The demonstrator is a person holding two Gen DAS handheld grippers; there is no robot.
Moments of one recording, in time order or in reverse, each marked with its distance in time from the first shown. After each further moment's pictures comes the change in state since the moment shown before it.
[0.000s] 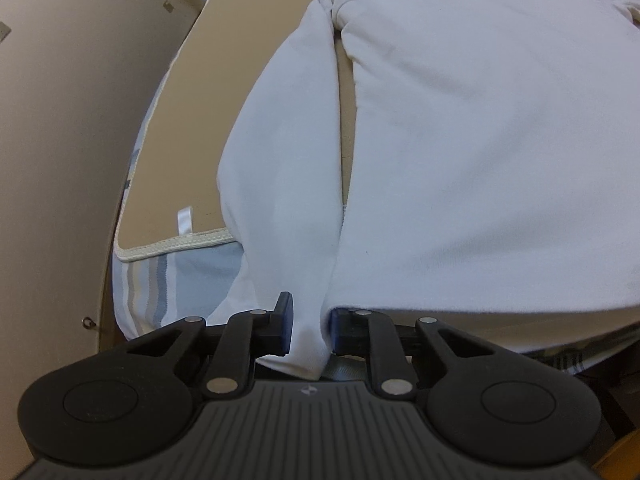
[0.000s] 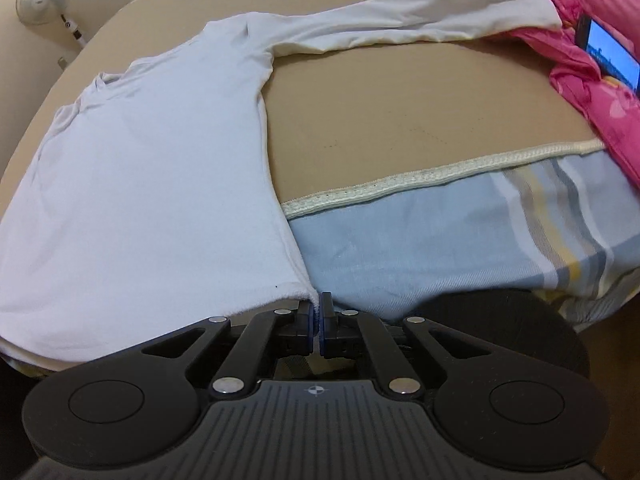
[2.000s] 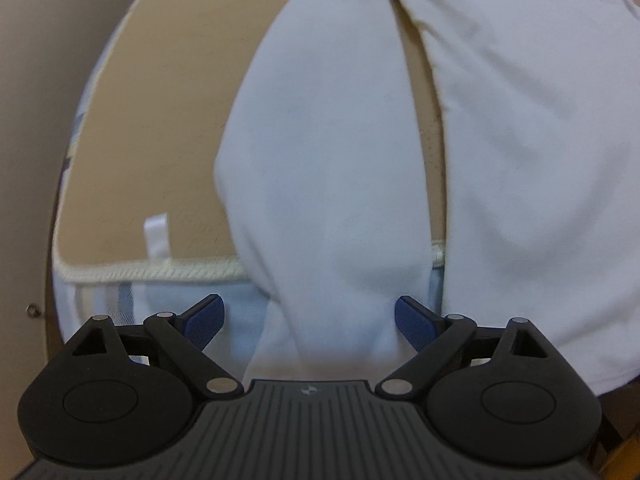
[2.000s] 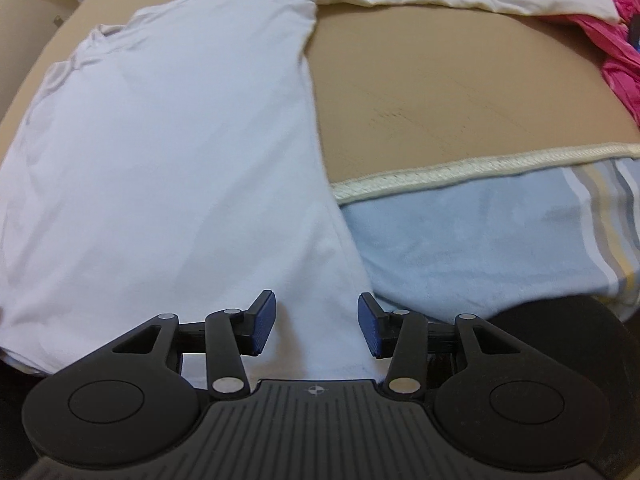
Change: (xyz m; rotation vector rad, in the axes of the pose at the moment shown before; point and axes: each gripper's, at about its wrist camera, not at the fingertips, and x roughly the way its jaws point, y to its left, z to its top) left arm 0.102 0.067 0.050 -0.022 0.144 -0.212; right arm 0.060 0.050 0.018 -0.036 0.154 -0.031
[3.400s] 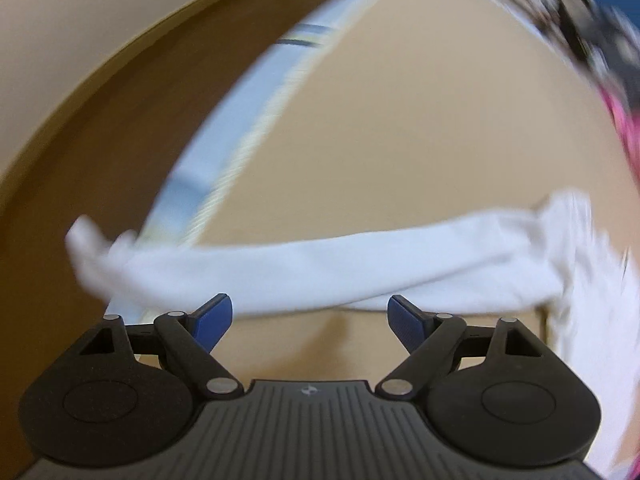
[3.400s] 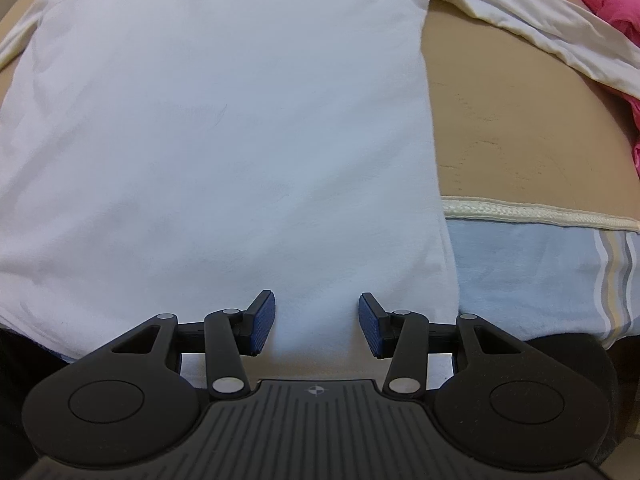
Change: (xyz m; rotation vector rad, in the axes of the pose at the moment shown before) left arm 0.041 0.230 0.118 -0.503 -0.148 -0.224; right arm 0.032 0.091 0.023 -0.228 0.136 -0.149
